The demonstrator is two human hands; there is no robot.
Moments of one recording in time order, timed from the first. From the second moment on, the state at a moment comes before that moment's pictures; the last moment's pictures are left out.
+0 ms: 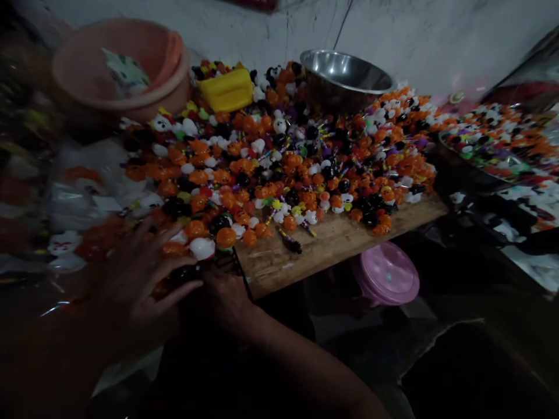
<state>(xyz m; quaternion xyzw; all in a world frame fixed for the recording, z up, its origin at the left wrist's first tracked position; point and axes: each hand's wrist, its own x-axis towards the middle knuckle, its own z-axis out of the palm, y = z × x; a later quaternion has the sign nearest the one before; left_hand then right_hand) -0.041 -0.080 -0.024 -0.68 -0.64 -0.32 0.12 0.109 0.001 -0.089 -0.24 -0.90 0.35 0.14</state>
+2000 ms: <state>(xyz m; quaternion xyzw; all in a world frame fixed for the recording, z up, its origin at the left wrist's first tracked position) -0.043 -0.090 0.000 -0.65 -0.72 -0.24 0.06 0.174 0.038 -0.065 -0.26 -0.81 0.43 0.30</state>
